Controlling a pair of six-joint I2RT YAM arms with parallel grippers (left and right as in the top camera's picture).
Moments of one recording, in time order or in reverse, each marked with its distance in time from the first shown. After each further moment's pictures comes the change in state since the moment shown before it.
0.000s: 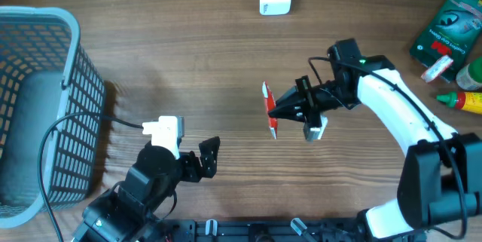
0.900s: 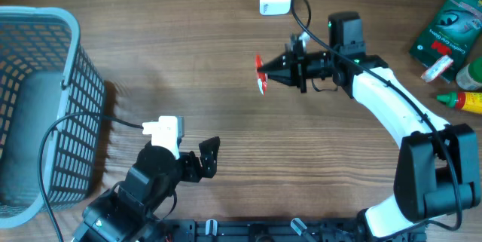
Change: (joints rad) left arm 0.000 0.000 0.000 0.000 0.000 0.000; right arm 0.012 0.039 -0.003 0.900 0.039 -0.915
